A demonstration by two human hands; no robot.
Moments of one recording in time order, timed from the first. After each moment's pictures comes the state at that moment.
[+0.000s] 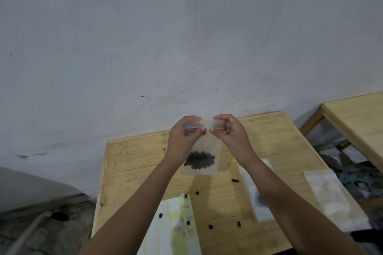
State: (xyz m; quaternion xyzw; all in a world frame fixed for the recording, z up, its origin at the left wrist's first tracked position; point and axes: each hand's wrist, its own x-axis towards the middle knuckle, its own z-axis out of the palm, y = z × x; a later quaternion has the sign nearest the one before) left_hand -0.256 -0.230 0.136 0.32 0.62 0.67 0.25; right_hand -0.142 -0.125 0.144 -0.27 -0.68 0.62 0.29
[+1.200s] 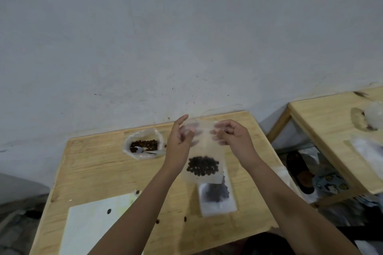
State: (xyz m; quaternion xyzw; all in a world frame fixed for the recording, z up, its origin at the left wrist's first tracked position) left_hand -0.127 -0.150 0.129 0.27 0.62 0.68 0.28; right_hand -0.013 -0.032 0.152 -0.32 -0.62 0.67 0.26
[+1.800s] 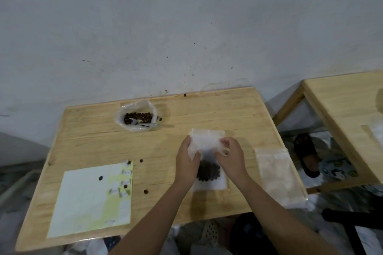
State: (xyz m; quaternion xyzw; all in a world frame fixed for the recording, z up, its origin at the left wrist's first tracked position) left_hand -0.044 -0.156 0.024 0.18 0.80 0.52 0.24; right_hand 0.038 -0.046 0.021 -0.44 -0.74 0.49 0.15
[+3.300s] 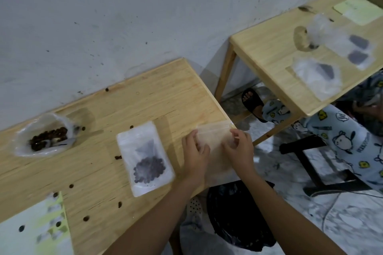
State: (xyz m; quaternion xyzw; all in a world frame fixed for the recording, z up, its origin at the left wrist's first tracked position) left_hand 0.083 -0.050 -0.008 0.27 0.75 0.49 0.36; right_hand 0.192 0.014 -0.005 -0.63 -0.64 0.39 0.22
